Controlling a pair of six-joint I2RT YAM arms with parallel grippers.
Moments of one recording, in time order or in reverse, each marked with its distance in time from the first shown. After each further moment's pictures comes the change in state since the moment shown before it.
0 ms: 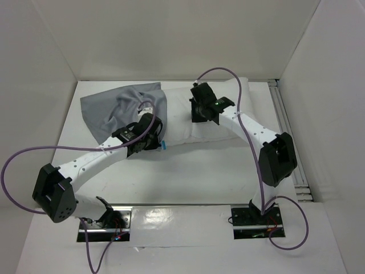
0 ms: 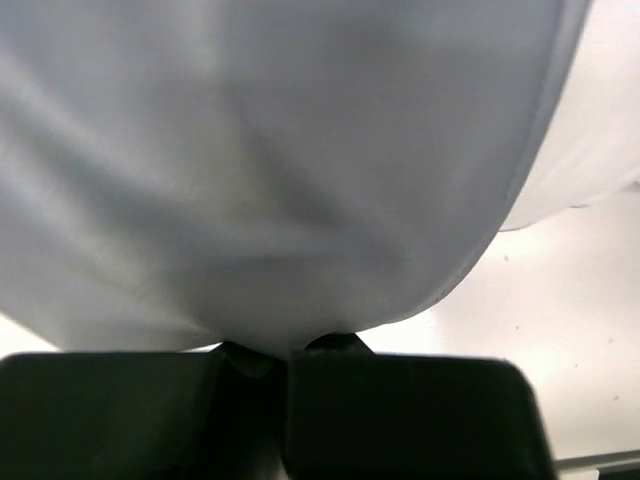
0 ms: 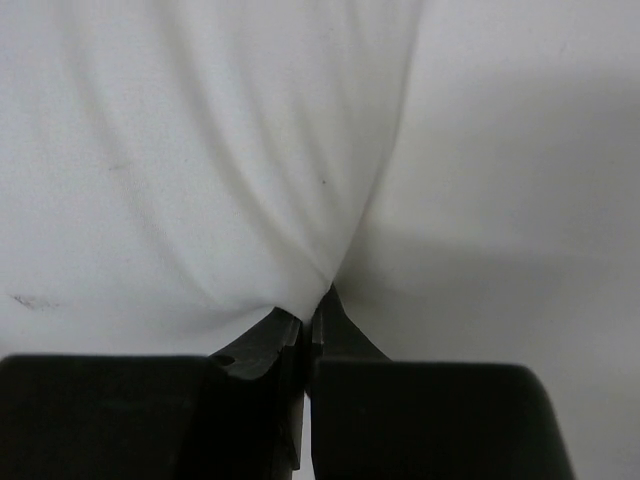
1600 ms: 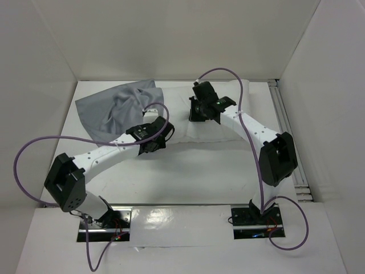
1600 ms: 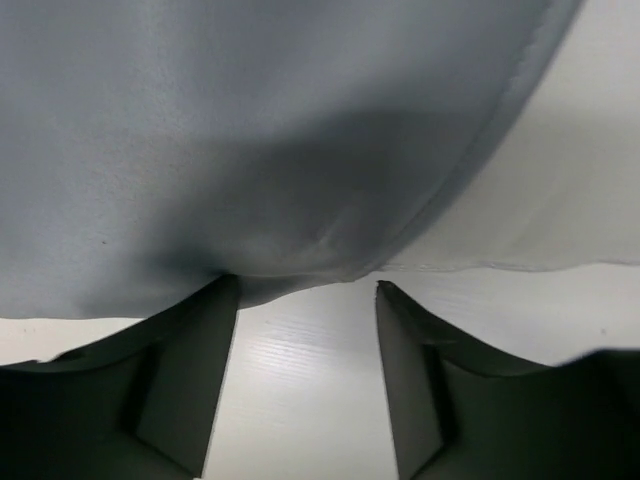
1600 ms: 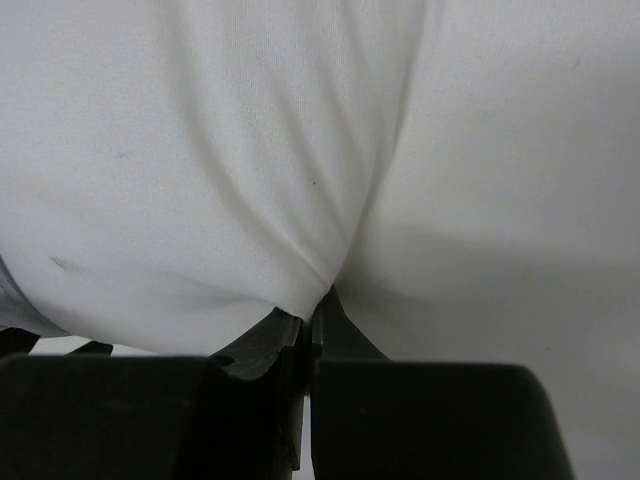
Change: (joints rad) left arm -0.082 0.117 0.101 -0.130 -0.283 -0.048; right arm -0.024 0.005 -0.007 0.047 -0.130 0.072
